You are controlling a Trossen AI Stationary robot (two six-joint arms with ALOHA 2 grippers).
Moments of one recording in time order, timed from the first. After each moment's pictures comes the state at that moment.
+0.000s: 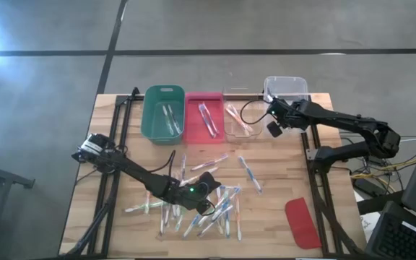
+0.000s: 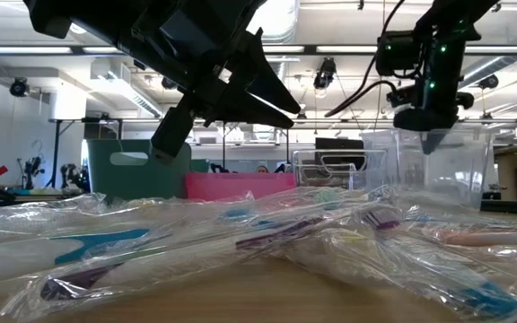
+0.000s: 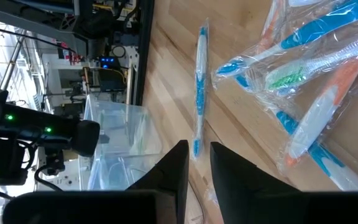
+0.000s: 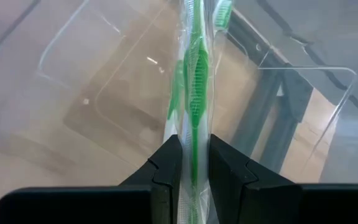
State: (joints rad) left arm -0.43 1.82 1.01 0.31 -0.69 1.09; right arm -0.55 1.21 0.84 -0.95 0.52 0.35
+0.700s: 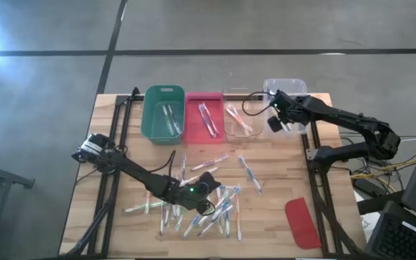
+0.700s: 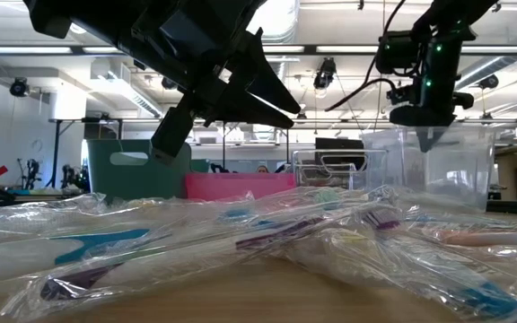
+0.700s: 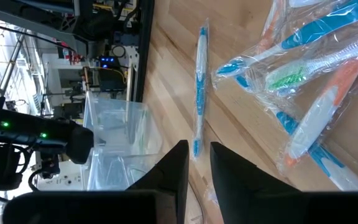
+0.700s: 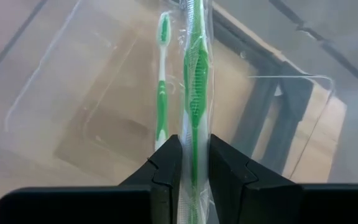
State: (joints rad) left arm -0.43 1.82 1.01 0.31 -0.69 1.09; right arm -0.63 1.21 0.88 -0.94 0.47 0.34
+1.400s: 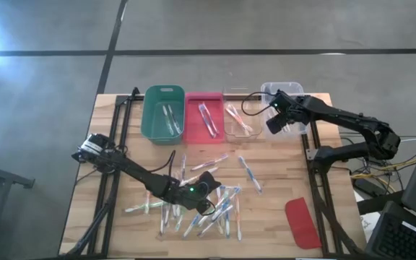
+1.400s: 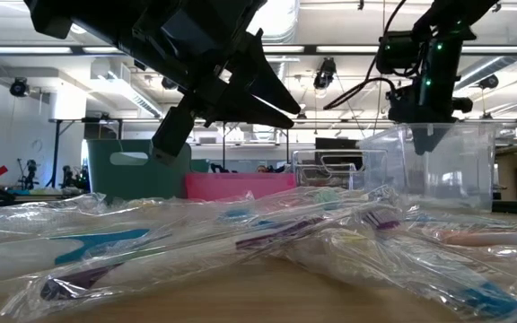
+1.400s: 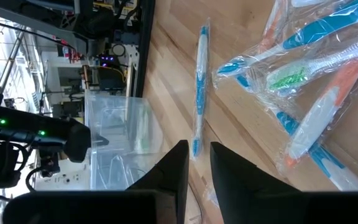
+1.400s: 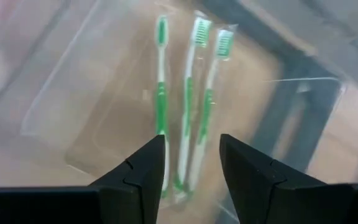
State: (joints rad) left arm -0.42 1.82 1.01 0.31 -0.69 1.08; right arm -0.63 1.21 0.88 -0.94 0.37 0.34
